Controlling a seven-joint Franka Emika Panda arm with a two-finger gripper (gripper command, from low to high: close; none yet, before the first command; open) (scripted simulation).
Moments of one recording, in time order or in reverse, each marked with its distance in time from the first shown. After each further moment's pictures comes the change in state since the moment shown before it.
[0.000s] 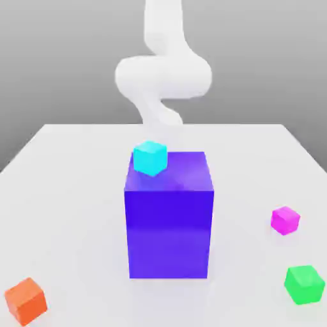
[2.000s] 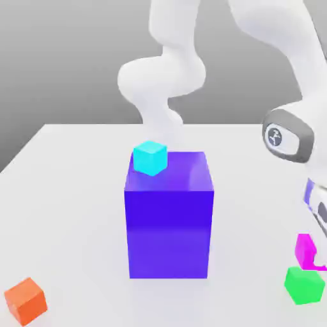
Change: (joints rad) arm 0.519 1.042 -0.021 -0.040 0.012 0.355 -0.840
